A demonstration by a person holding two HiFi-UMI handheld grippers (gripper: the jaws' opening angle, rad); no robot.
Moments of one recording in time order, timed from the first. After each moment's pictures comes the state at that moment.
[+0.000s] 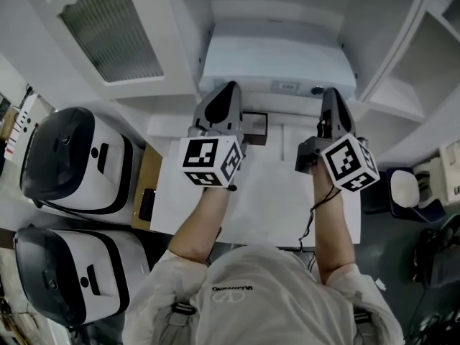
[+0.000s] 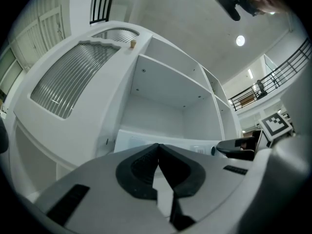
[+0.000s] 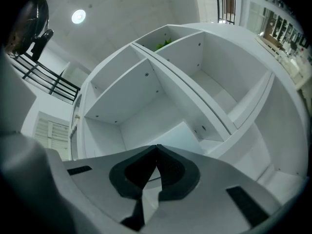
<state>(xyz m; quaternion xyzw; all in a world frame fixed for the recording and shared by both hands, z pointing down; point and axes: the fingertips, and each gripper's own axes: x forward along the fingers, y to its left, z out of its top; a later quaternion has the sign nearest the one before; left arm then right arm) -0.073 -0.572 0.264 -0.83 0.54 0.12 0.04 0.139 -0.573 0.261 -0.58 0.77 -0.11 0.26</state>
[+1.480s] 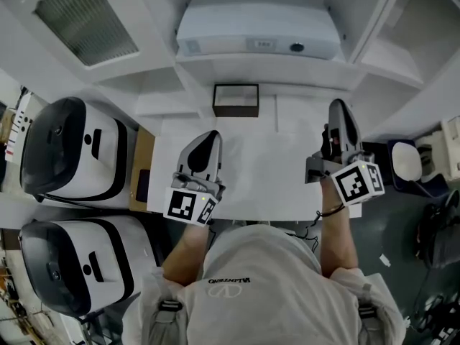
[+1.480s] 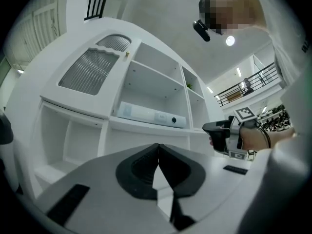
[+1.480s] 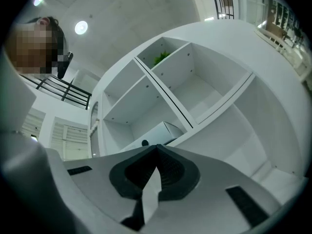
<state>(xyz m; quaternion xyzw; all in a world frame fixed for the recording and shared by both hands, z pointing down) -0.071 -0.449 0.377 -0.86 0.50 0.08 0.05 0.180 -0.490 0.311 -0.52 0.81 -0.09 0.26</state>
